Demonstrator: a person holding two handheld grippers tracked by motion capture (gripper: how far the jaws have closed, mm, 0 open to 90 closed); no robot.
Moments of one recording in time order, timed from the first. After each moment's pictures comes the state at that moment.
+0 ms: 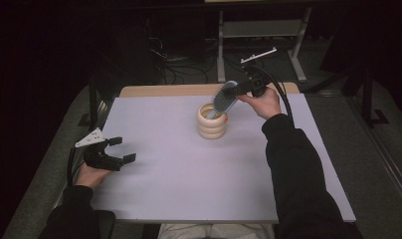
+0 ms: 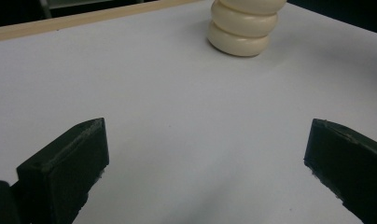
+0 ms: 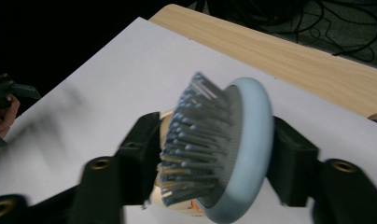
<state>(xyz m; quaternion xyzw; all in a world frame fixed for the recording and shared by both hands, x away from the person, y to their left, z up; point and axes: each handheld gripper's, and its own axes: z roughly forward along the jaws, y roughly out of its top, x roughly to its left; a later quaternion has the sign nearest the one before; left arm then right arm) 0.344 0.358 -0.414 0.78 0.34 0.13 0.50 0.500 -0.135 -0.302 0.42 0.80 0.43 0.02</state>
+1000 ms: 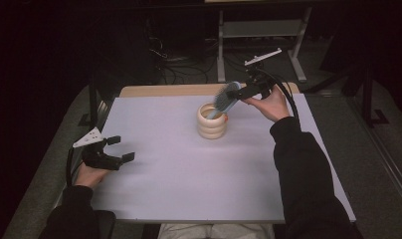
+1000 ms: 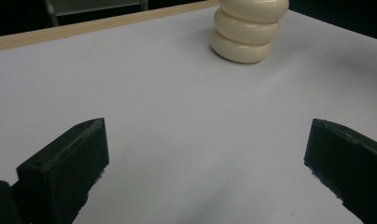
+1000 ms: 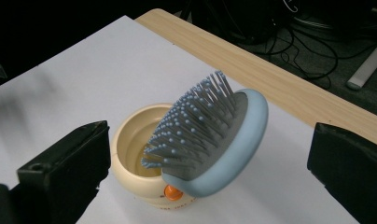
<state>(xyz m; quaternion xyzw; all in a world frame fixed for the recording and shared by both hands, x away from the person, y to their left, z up) 0.342 0.361 -0.411 0.78 0.34 0.14 0.51 0.483 -0.146 -0.294 0.38 0.81 0.43 0.10</state>
